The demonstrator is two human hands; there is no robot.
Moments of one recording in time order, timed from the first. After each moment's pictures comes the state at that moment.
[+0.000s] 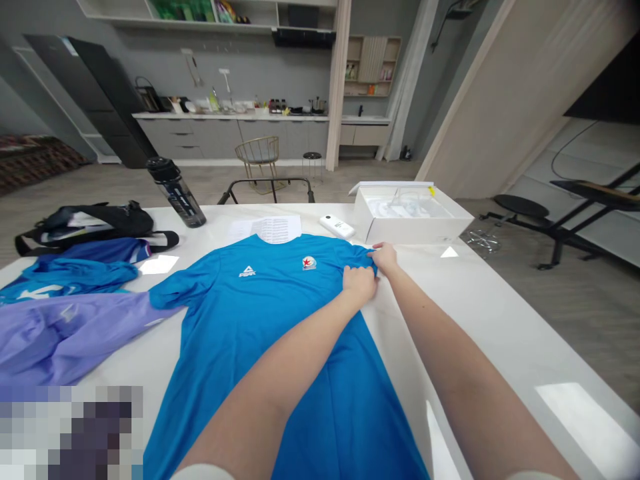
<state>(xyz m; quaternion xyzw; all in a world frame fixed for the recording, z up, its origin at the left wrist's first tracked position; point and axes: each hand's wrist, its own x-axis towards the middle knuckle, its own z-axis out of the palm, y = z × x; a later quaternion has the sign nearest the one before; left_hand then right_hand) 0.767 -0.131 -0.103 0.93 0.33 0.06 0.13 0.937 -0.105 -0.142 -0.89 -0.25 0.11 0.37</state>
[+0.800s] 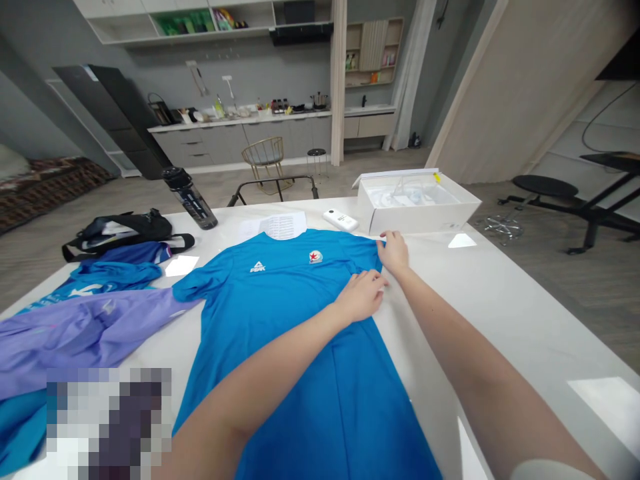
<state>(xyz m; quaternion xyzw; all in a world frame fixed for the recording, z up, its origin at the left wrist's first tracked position) 0.693 -0.171 -0.084 0.97 0.14 0.13 0.17 0.914 -0.147 -0.129 -0.83 -0.45 -0.08 0.30</state>
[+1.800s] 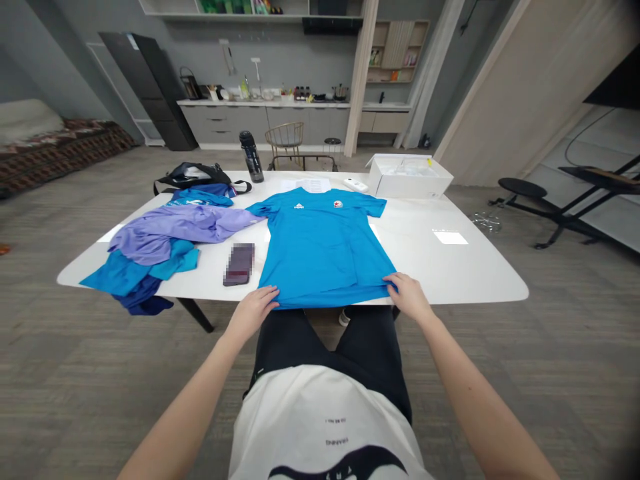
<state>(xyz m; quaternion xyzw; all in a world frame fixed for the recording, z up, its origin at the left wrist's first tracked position) 0.215 -0.343 -0.132 0.92 0.32 0.18 0.09 0.675 -0.509 -0.118 -0.75 -0.64 -0.02 0.17</state>
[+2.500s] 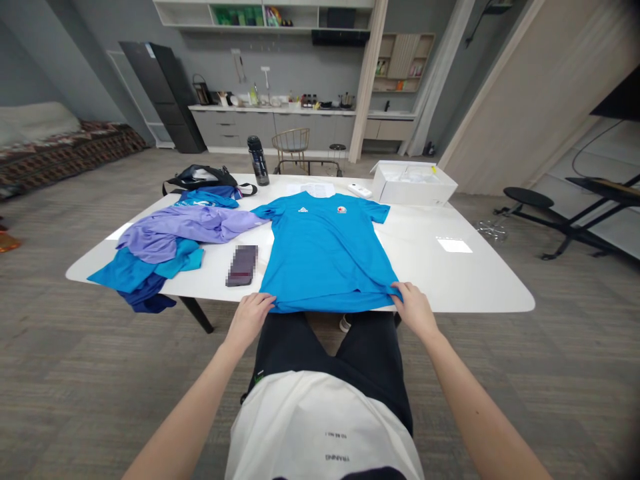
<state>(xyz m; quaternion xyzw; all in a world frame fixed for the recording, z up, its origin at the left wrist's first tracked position) 0.206 -0.355 -0.138 0.91 0.37 0.19 0.05 0.669 -0.527 -0.120 -0.76 -0.63 -0.09 0.14</state>
